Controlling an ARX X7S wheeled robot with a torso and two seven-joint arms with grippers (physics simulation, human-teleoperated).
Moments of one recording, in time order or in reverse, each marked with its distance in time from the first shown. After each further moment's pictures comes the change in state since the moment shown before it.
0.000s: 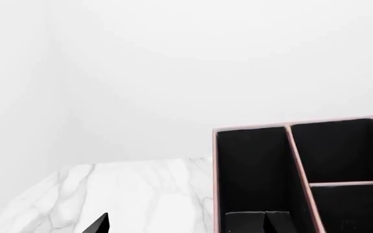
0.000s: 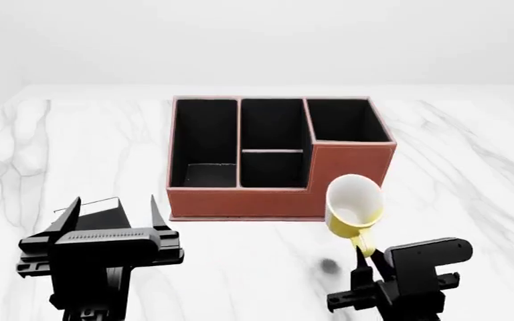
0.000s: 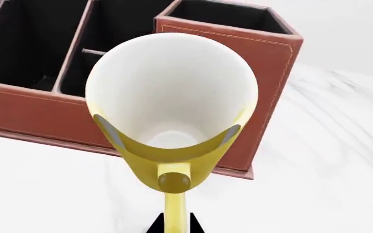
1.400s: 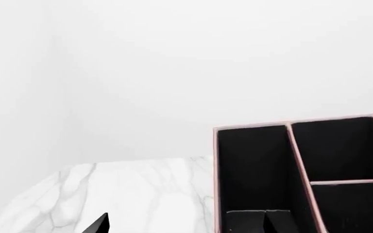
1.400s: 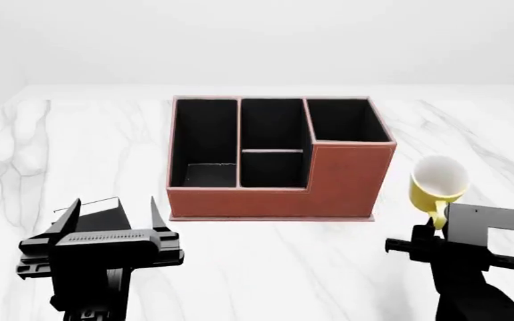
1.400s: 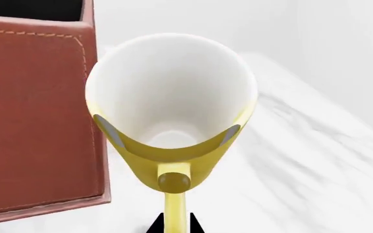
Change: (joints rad) left arm 0.003 -0.019 0.014 -0.004 -0.017 0.011 -0.027; right arm 0.252 -0.012 0.131 0.403 -0.074 -0.039 0.140
